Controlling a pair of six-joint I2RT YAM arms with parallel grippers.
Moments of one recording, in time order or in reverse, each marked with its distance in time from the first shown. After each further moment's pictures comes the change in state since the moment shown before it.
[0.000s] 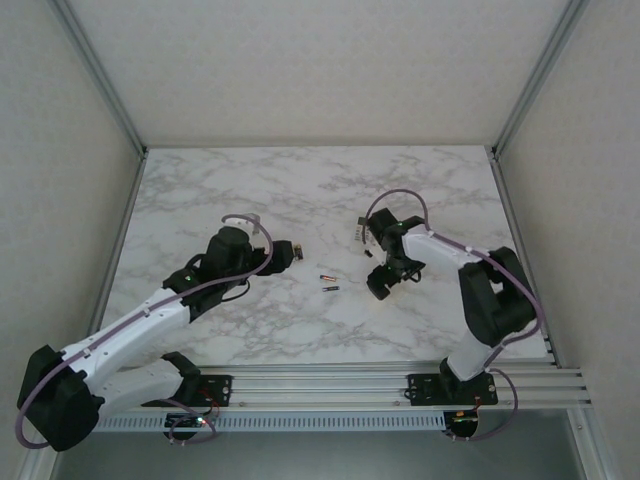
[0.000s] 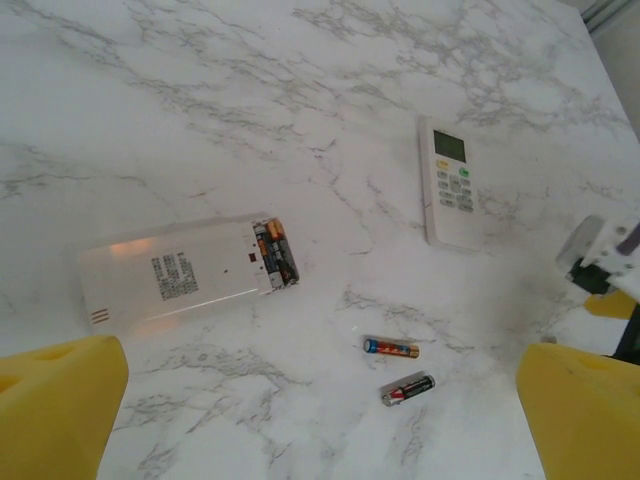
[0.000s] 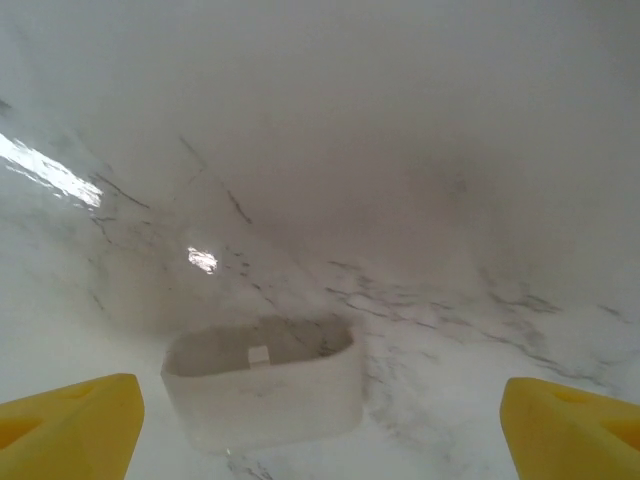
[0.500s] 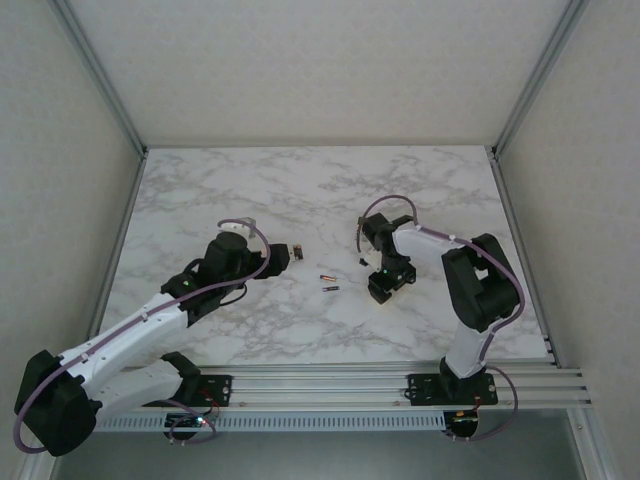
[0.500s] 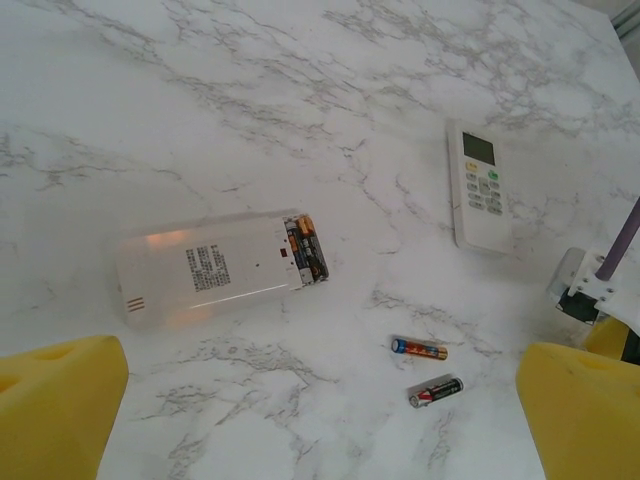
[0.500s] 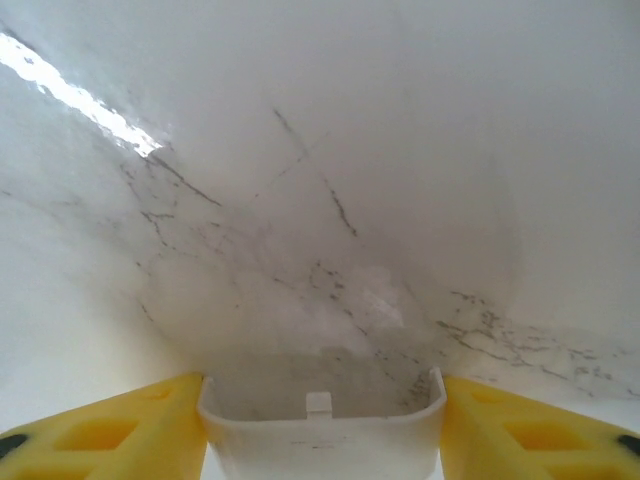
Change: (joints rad) left arm 0.000 -0.024 -0.034 0.000 -0.046 -0.003; right arm 0.003 0.108 0.042 -0.061 -0.076 -0.031
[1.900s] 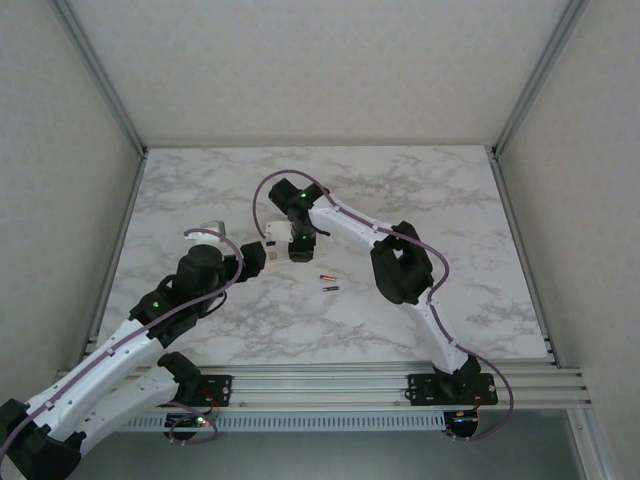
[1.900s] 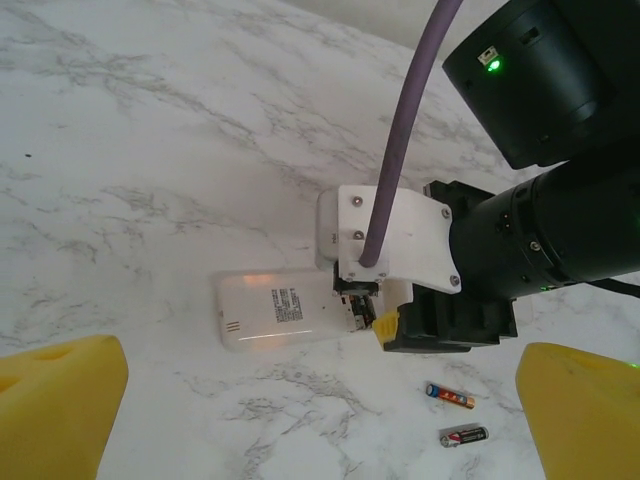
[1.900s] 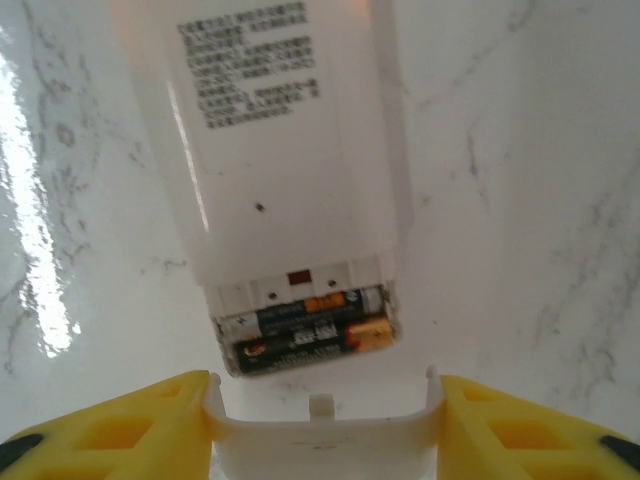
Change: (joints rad) left arm 0.000 -0.260 -0.015 -0.150 -0.182 -0.019; right arm 0.303 0.564 0.993 -0.104 -0.039 -0.605
